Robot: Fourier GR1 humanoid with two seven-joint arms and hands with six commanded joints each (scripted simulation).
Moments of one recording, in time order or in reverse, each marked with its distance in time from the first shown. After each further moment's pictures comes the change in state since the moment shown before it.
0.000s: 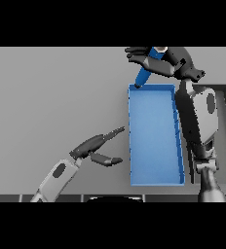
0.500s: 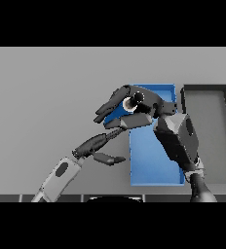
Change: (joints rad) left arm -0.023 -0.019 -0.008 0.017 -0.010 0.006 0.016; right arm 0.126 0.144 0.161 -0.382 -0.239 0.099 0.071
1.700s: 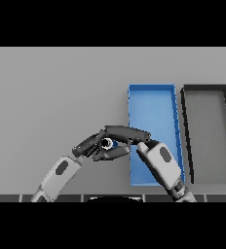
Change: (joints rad) left arm -0.024 0.011 0.005 0.010 -0.040 -0.006 -0.170; right arm 0.421 0.181 0.225 0.000 0.621 0.393 -0.232
